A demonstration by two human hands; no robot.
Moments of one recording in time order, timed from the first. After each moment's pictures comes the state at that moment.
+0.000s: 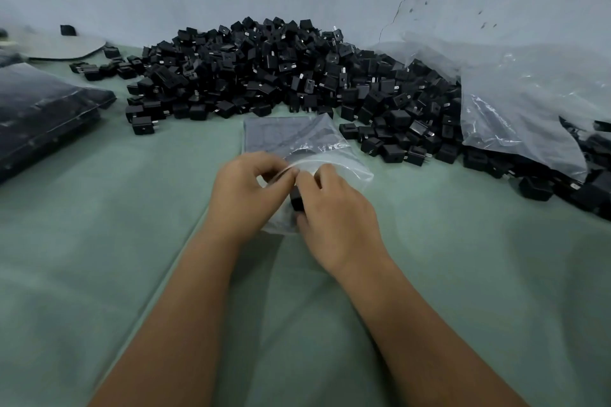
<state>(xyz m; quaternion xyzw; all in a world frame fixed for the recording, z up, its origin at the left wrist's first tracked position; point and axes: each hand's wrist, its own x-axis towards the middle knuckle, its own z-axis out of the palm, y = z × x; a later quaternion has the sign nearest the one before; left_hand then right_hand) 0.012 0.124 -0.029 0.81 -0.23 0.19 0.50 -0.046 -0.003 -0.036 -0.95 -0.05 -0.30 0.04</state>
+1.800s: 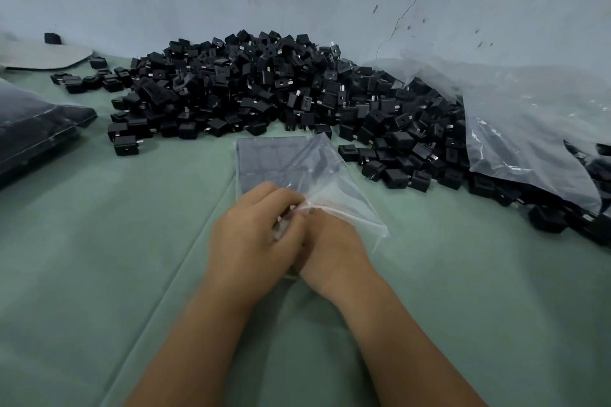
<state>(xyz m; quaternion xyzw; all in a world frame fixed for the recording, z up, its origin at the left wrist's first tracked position) 0.004 0.114 -0.030 0.83 -0.27 0.26 0.41 -0.013 -0.013 -0.040 -0.97 -0.11 -0.10 0.16</state>
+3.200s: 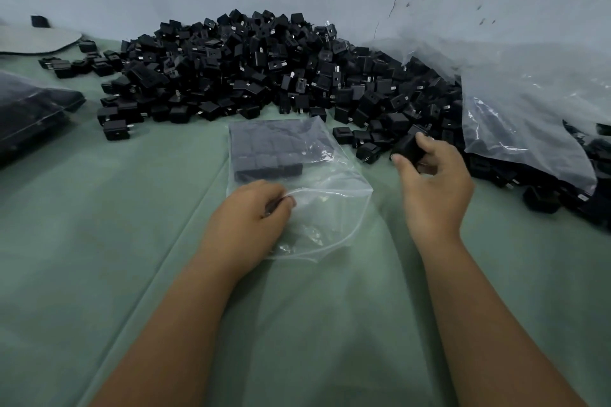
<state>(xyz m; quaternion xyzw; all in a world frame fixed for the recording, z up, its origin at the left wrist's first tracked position) 0.022 0.113 -0.042 0.90 -0.22 0.06 0.37 -0.002 -0.118 -0.038 -0.74 0.17 -0.47 0.45</state>
